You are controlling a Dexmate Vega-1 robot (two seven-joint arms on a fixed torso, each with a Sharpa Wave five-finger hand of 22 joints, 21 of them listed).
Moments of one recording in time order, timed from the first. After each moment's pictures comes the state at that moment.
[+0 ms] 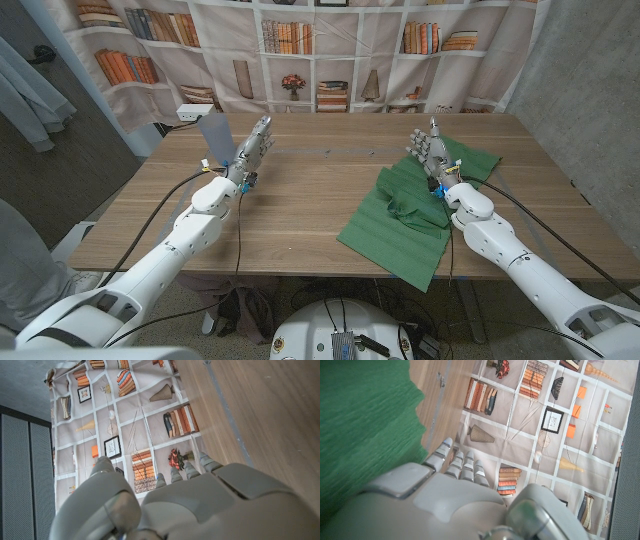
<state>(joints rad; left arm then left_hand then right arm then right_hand) 0.80 0.53 0.39 -1.28 -0.61 -0.31 -0.09 0.45 0.04 0.12 0.01 0.19 -0.15 -0.19 0.24 0.19 -0.11 -0.07 0.22 0.19 -0.12 -0.03 0.19 0.18 -0.06 0.07 0.19 0.17 -0.88 -0.51 -0.36 -1.35 0.66 0.27 -0.01 0.21 0.06 -0.18 0.07 0.27 0.02 0.05 0.19 0.18 0.09 0.06 0.20 0.18 0.03 0.01 0.18 0.18 0.15 0.08 0.19 0.17</state>
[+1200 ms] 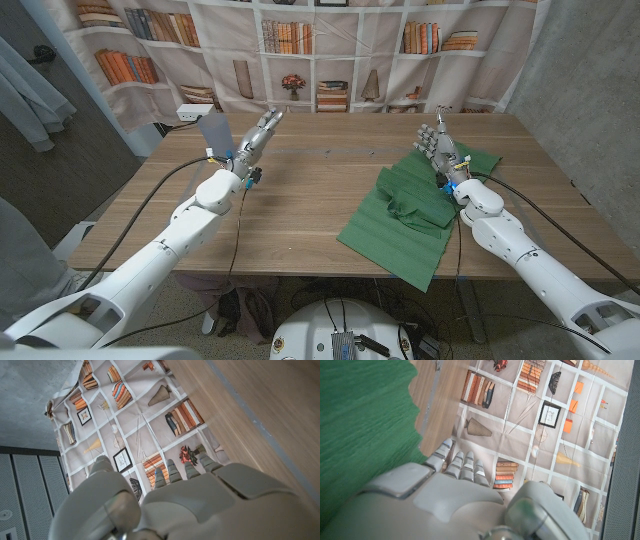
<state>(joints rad) 0.83 0.61 0.42 -1.46 -0.40 -0.23 0.10 0.45 0.04 0.11 0.01 0.19 -0.04 -0.14 0.25 0.19 0.01 -0.11 0.26 0.20 -0.12 -0.04 0.19 0.18 -0.08 0.07 0.19 0.17 -0.86 -0.54 -0.34 -1.32 0.68 0.28 0.03 0.26 0.07 -0.16 0.04 0.25 0.02 0.05 0.19 0.18 0.09 0.06 0.20 0.18 0.04 0.01 0.18 0.18 0.14 0.11 0.19 0.17</state>
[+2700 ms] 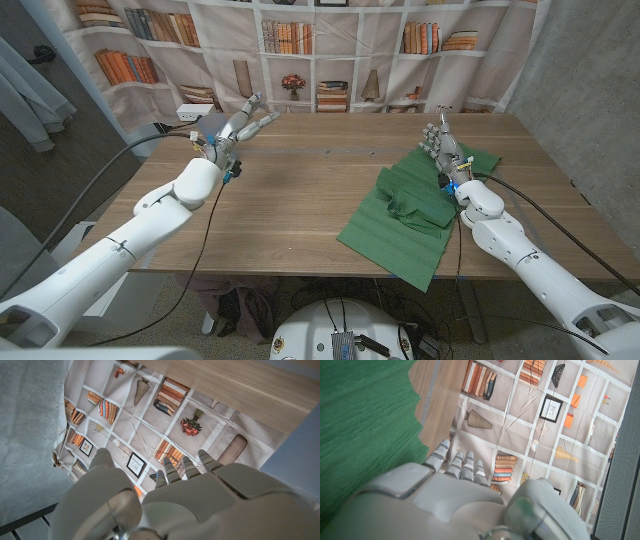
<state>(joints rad) 0.94 0.84 0.34 -1.79 -0.09 -0.02 0.27 0.53 0.04 0.11 -0.03 0.19 -0.07 -0.17 0.25 0.20 0.08 -0.17 0.26 0.22 -0.04 -0.03 0.20 0.19 -0.04 0.08 0.20 0.17 -0.88 -0.53 -0.33 -1.33 0.65 0.31 -0.02 0.29 0.08 -0.15 0.02 0.23 0.02 0.04 0.19 0.19 0.09 0.06 0.21 0.18 0.03 0.01 0.18 0.18 0.12 0.11 0.19 0.17</state>
